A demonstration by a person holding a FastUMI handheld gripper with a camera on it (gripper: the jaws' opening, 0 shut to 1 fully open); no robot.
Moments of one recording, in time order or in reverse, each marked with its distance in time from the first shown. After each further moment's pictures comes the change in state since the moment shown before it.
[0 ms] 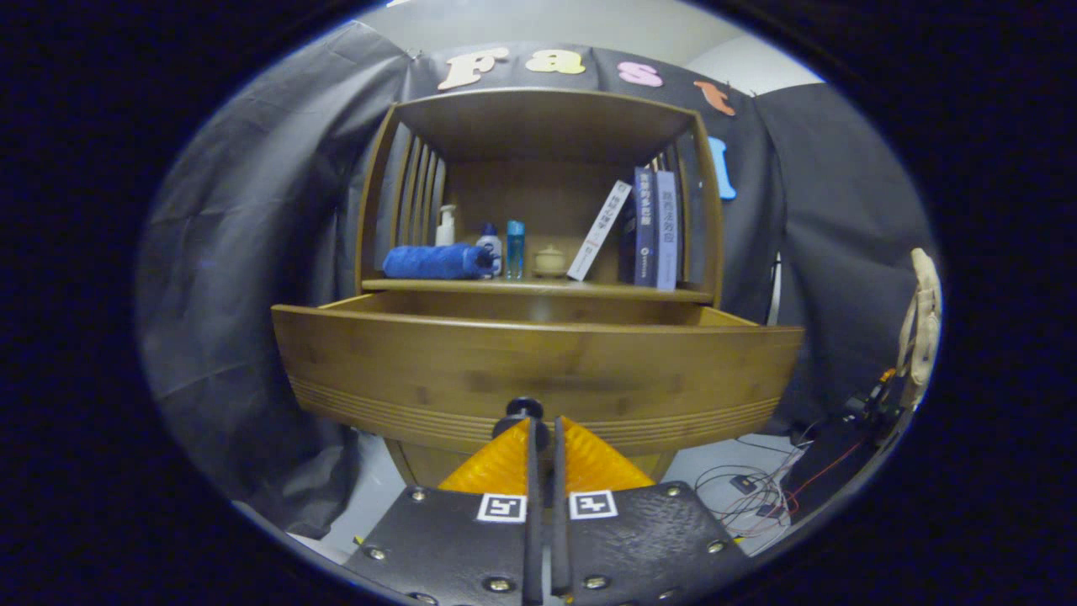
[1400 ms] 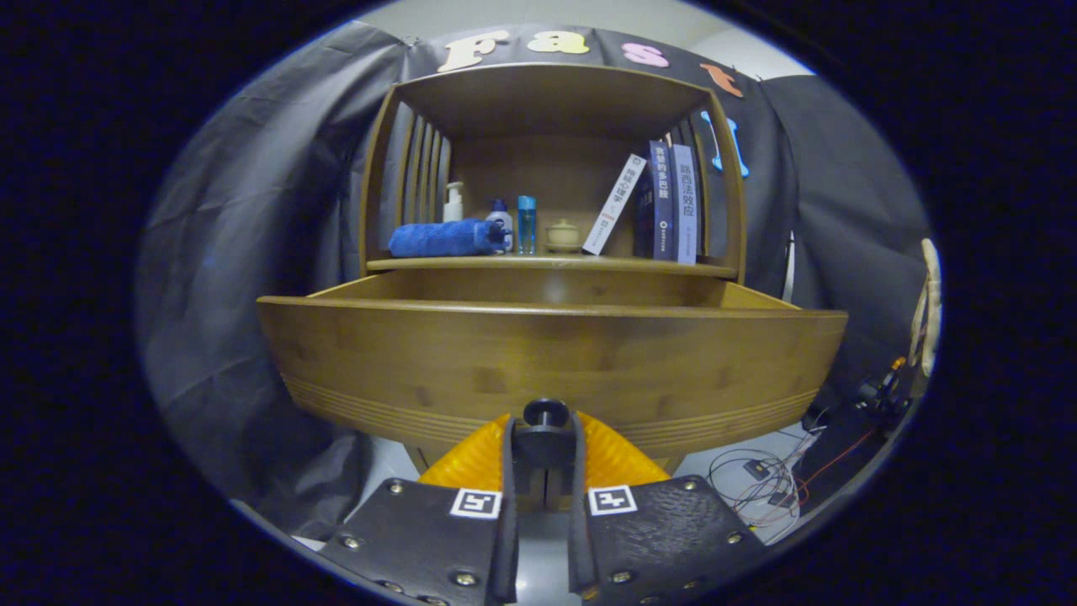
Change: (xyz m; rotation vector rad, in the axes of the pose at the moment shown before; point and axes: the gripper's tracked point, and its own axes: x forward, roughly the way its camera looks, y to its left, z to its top) arm 0.022 0.032 -0.014 0.040 0.062 0.052
